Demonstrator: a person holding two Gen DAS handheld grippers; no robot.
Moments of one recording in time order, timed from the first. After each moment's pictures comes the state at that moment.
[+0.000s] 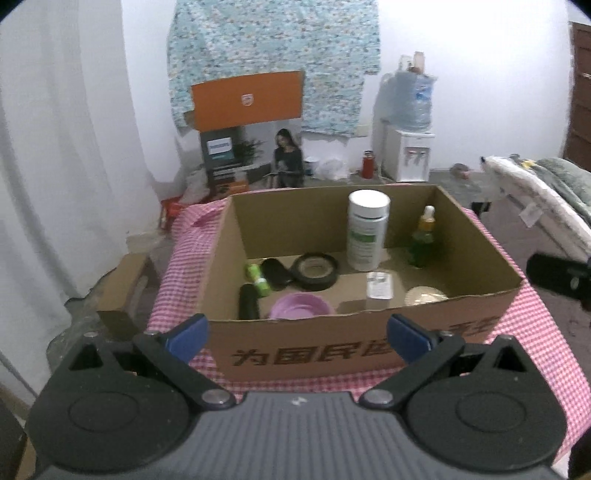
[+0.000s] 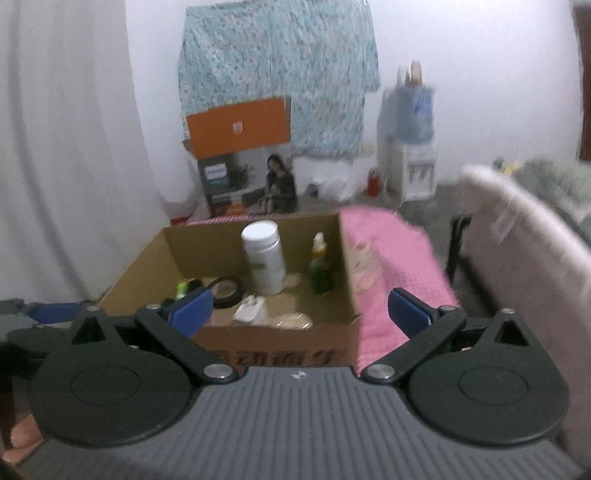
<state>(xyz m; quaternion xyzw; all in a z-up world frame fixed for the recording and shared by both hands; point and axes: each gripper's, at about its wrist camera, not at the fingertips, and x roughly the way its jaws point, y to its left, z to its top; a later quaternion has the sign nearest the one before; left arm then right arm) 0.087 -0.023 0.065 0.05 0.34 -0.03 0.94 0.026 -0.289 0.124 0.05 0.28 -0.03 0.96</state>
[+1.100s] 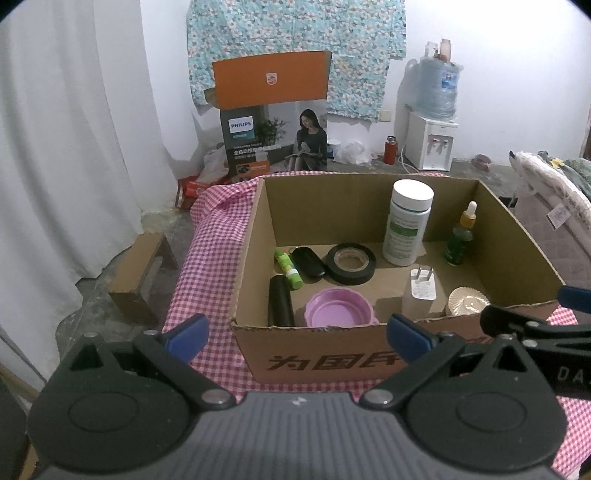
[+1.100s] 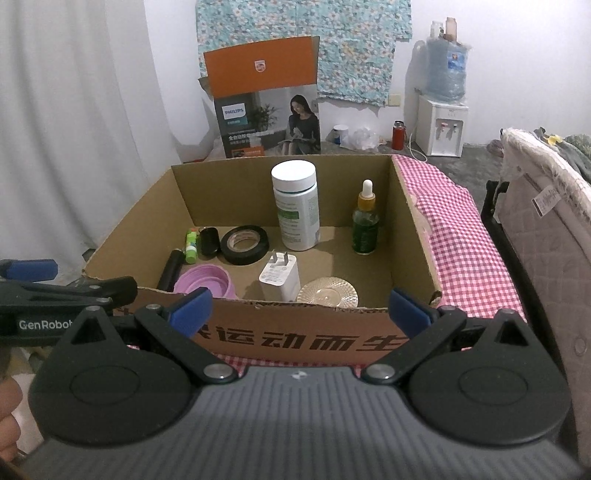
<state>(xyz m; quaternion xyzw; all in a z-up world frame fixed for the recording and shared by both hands) 0.115 0.003 0.057 0.04 0.37 -0.01 0.93 0.101 -0.255 0.077 0.02 0.37 0.01 0.93</state>
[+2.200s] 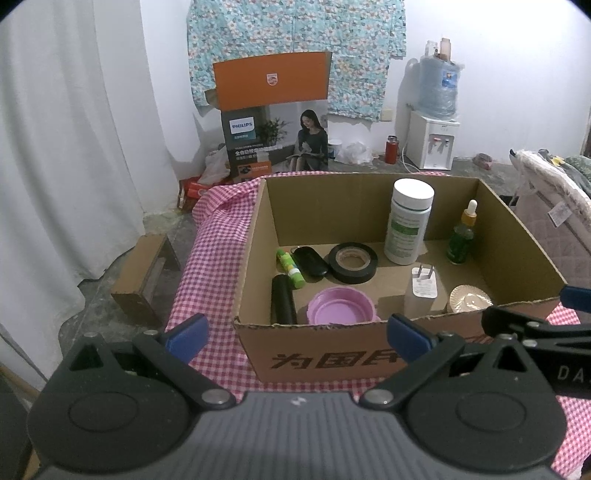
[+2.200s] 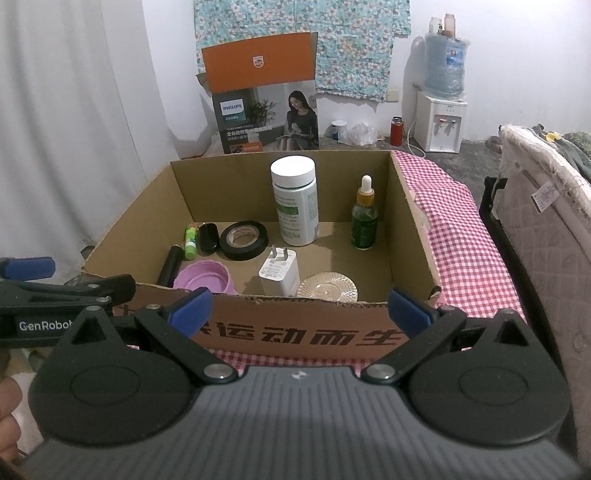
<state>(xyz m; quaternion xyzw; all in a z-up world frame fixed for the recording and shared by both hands) 0.113 0.005 0.059 0.05 0.37 -0.01 0.93 0.101 -0.255 0.076 0.02 0.37 0.01 0.93</state>
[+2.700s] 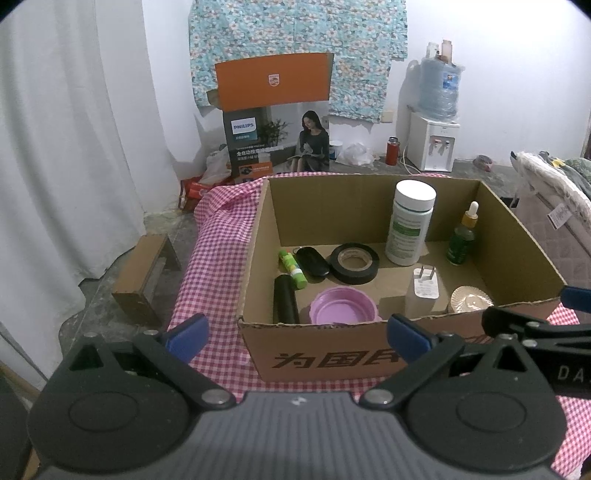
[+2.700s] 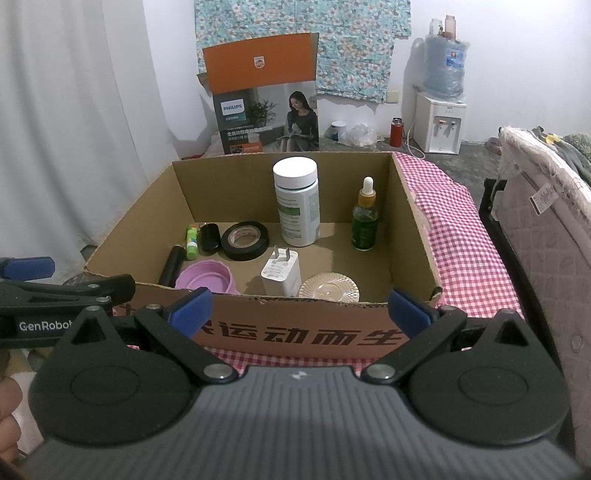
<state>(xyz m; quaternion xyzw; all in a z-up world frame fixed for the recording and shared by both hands) 0.111 0.007 0.061 0.04 0.37 -0.01 0.93 0.099 -0.256 0.078 0.02 0.37 0.01 0.93</state>
